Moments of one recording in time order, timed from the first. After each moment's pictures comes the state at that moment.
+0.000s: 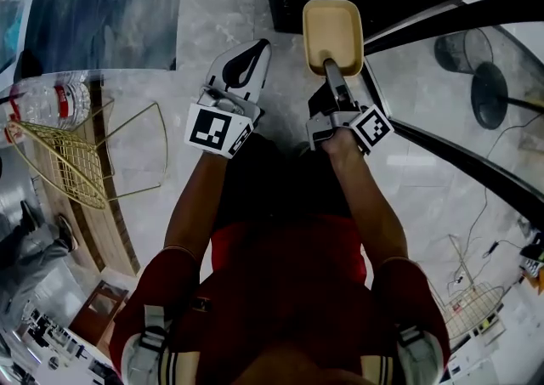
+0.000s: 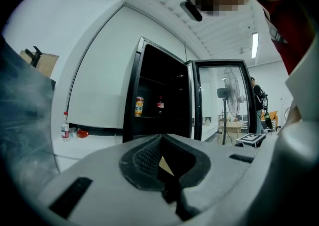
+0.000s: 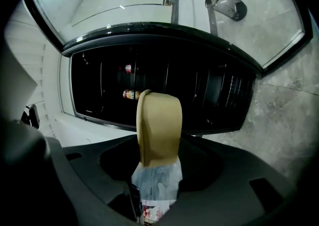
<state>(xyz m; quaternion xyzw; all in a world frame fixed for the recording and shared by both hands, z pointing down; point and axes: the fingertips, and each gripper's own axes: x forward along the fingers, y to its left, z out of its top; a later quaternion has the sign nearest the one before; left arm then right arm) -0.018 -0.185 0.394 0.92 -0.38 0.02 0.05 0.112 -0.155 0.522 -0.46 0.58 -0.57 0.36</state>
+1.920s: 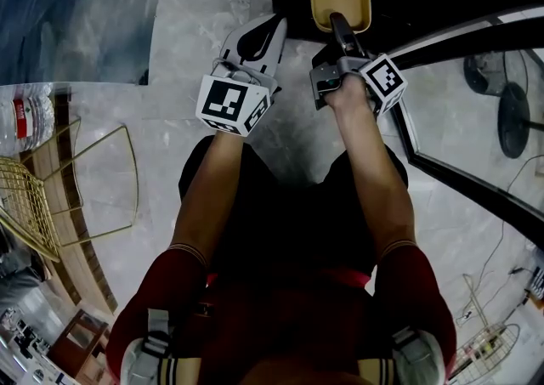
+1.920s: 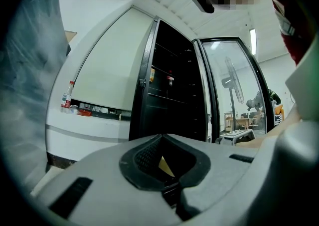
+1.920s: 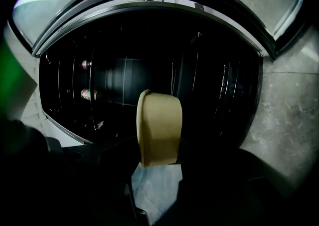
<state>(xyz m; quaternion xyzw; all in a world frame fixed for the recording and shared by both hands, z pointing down) -0.001 -0.262 0.651 0.91 -0.40 -0.02 0.03 0.121 -0.294 0.758 -0.48 0.57 -0.56 0.37</state>
